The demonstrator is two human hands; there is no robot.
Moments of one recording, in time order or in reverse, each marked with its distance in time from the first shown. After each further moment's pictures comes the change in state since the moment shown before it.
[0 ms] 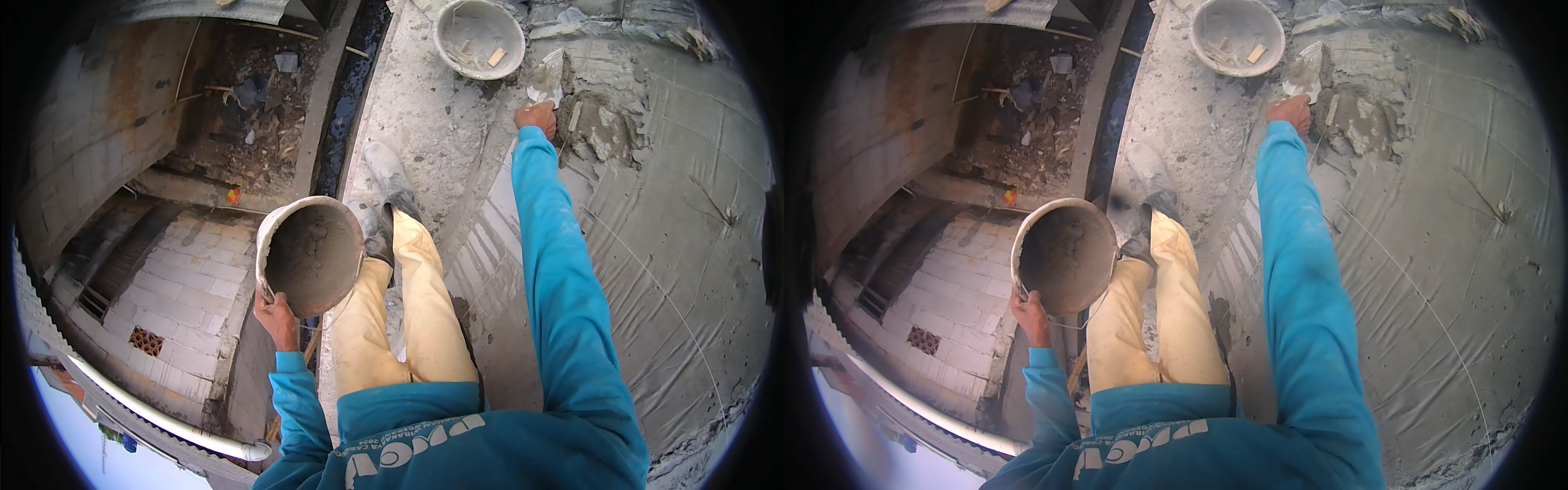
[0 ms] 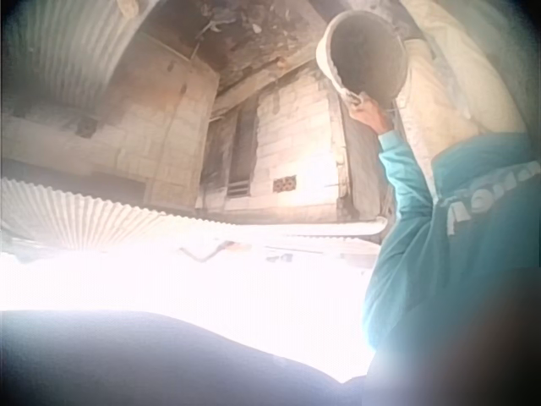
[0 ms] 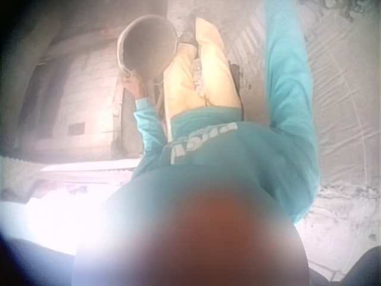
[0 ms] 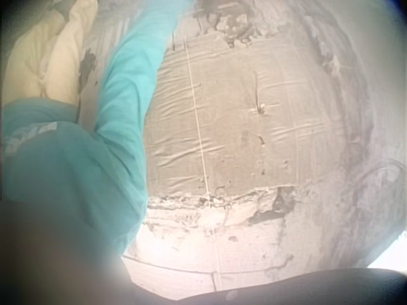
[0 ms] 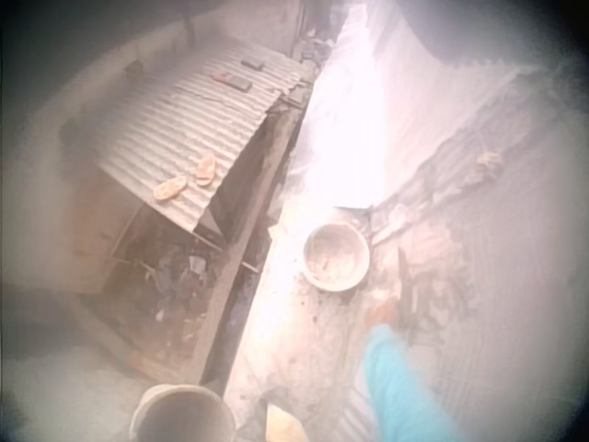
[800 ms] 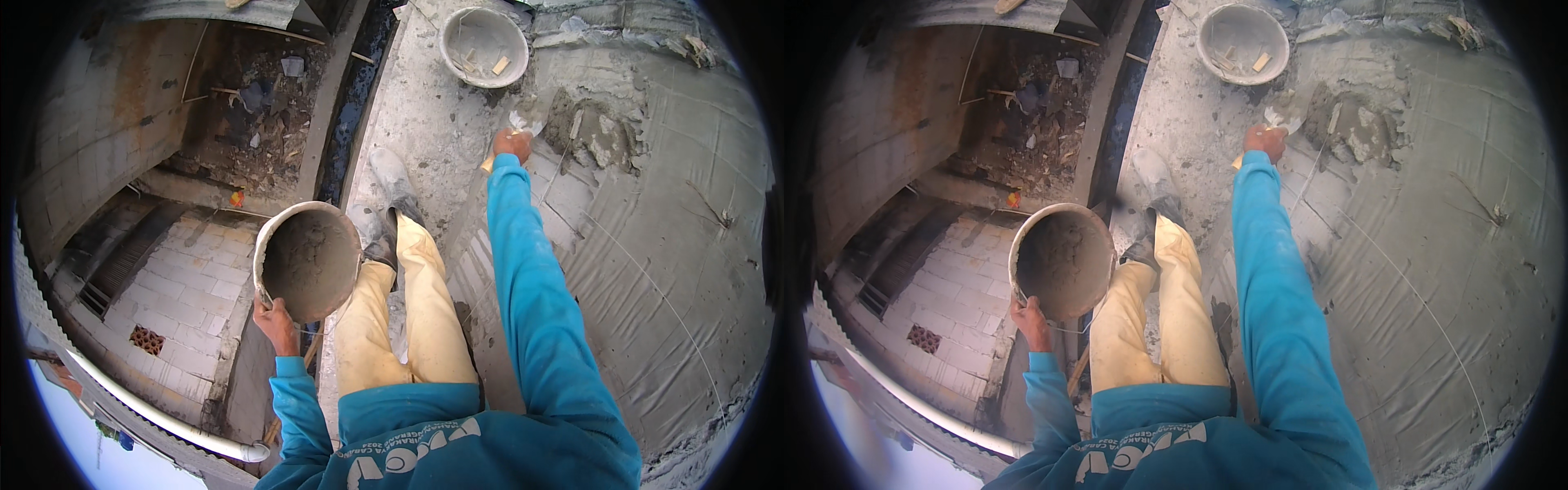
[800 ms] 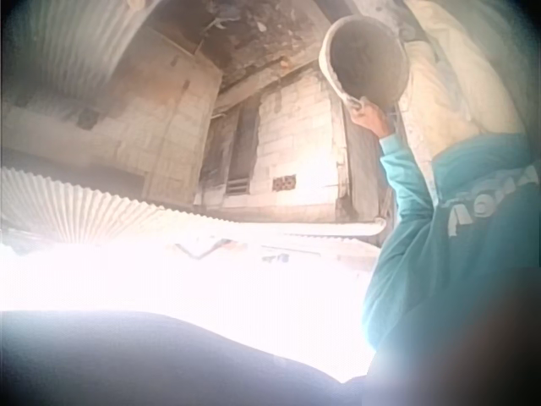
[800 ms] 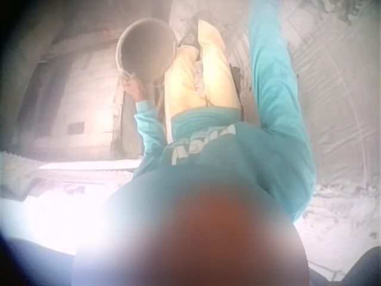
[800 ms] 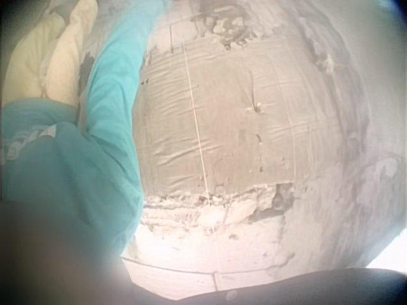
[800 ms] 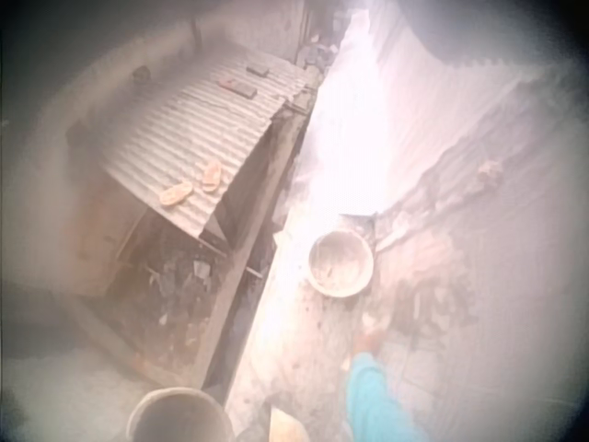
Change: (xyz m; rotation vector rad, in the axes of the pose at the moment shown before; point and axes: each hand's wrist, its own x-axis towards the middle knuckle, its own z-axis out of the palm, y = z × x) left_hand -0.007 0.017 -0.011 -0.039 0.082 -0.053; right_hand -0.054 0.011 0.045 0.306 -0.028 0.150
